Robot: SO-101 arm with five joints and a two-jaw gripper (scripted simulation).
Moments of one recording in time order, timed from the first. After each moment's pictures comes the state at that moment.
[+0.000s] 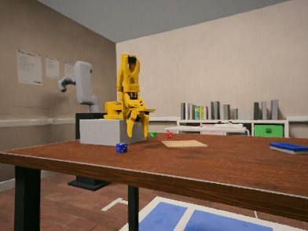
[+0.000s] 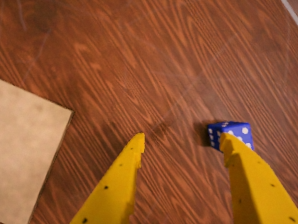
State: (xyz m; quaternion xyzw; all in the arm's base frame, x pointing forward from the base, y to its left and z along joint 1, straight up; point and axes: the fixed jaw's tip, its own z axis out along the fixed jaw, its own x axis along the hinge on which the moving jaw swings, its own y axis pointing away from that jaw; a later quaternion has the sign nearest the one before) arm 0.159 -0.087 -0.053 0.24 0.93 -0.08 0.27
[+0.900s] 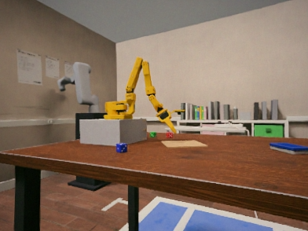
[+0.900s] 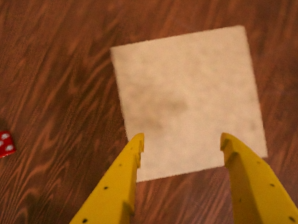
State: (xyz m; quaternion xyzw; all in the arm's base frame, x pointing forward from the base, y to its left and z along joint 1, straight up) arm 0.184 0.098 -0.053 -0.23 0.93 0.06 0.28
